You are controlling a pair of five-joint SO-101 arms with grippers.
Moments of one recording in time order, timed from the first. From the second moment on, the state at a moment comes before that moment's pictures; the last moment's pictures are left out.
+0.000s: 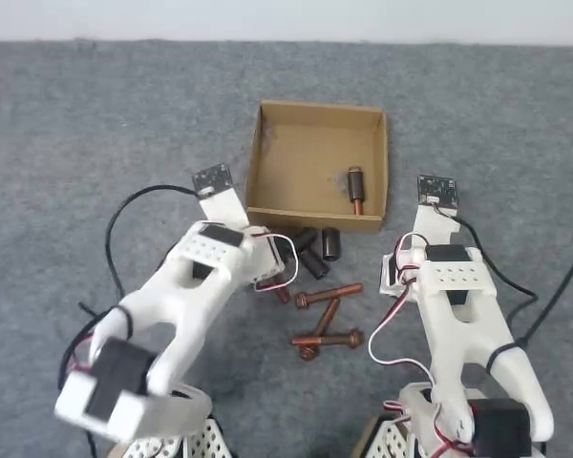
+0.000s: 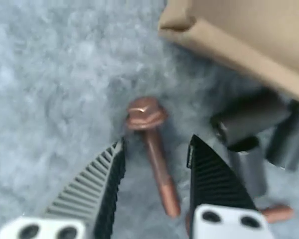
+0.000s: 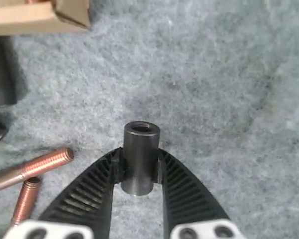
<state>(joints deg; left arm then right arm) 14.1 -3.2 48.4 47.2 46.5 -5.7 -21.8 56.6 51.0 -9.4</state>
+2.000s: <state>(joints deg) 7.5 1.5 39.9 57.1 21.2 -5.7 -21.8 56.6 51.0 -9.4</state>
